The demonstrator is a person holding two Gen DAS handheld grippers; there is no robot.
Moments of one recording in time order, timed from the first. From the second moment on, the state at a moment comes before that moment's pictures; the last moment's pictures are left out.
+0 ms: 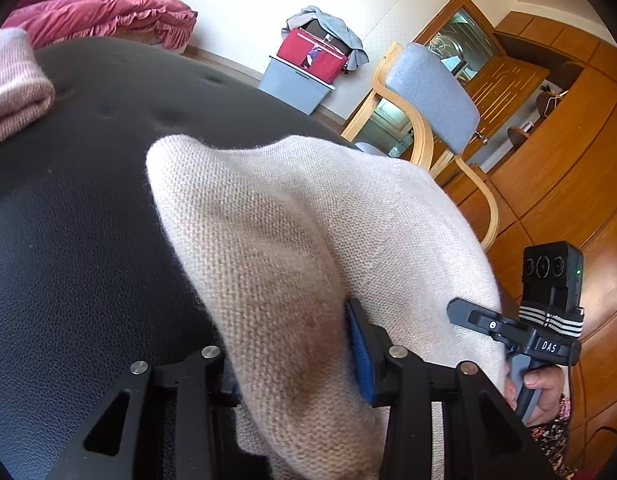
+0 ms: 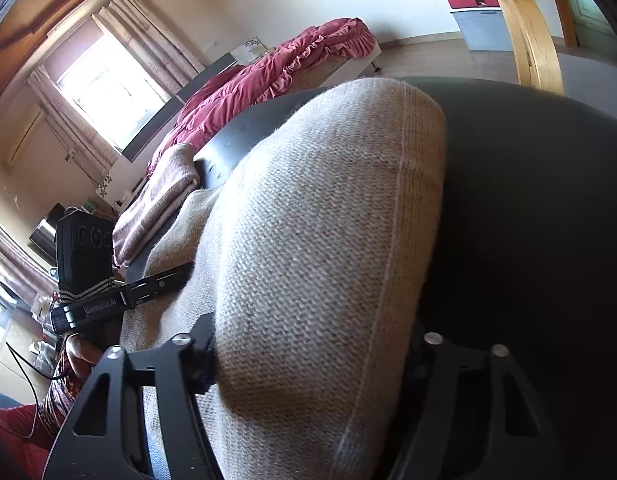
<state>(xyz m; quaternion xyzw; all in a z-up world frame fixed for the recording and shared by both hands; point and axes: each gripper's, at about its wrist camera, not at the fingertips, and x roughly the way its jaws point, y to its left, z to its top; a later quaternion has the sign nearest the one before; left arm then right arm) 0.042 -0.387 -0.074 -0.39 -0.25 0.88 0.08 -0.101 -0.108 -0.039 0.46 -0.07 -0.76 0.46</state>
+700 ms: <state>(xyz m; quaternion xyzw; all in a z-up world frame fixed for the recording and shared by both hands) 0.077 -0.378 -0.038 -0.33 -0.17 0.93 -0.01 -0.075 -0.138 -0.013 0.41 -0.04 -0.78 0.46</state>
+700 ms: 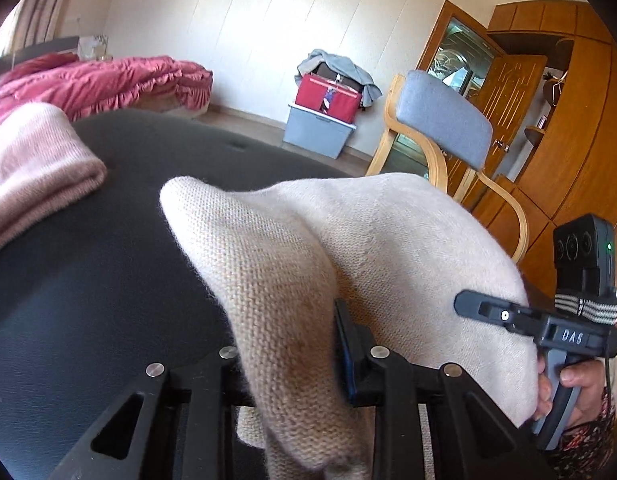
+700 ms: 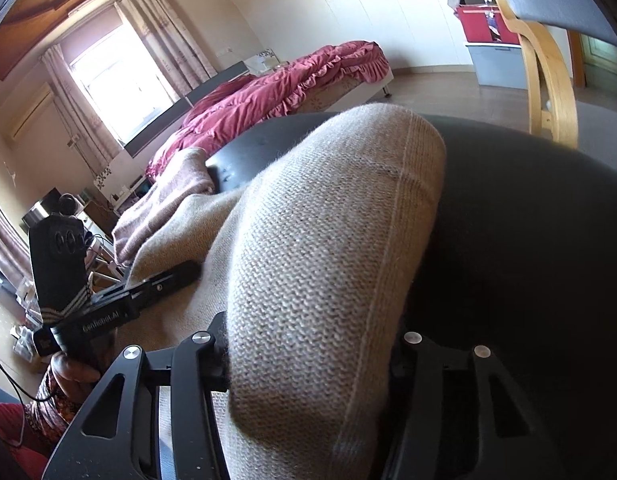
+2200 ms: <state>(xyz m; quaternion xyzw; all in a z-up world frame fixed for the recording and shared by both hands) 0.155 -0.696 0.067 -0.15 -0.22 0.92 -0.29 -0.055 -0.569 0.084 0.26 0.09 -0.64 0.72</state>
